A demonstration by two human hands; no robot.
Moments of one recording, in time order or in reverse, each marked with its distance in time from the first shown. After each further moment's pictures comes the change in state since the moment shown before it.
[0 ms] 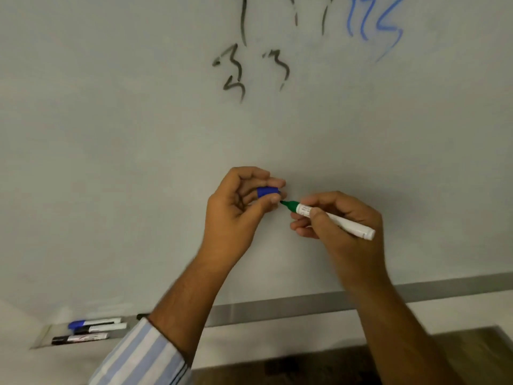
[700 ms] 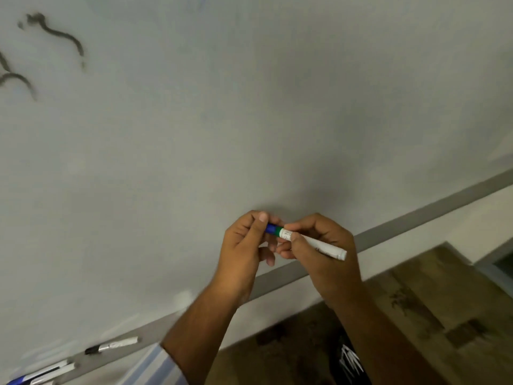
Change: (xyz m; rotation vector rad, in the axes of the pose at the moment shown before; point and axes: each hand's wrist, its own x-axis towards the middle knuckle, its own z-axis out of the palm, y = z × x) left_hand -0.046 -0.082 0.148 -0.193 -0.177 -0.587; right_hand -0.050 0.066 -0.119 -0.065 0.168 0.144
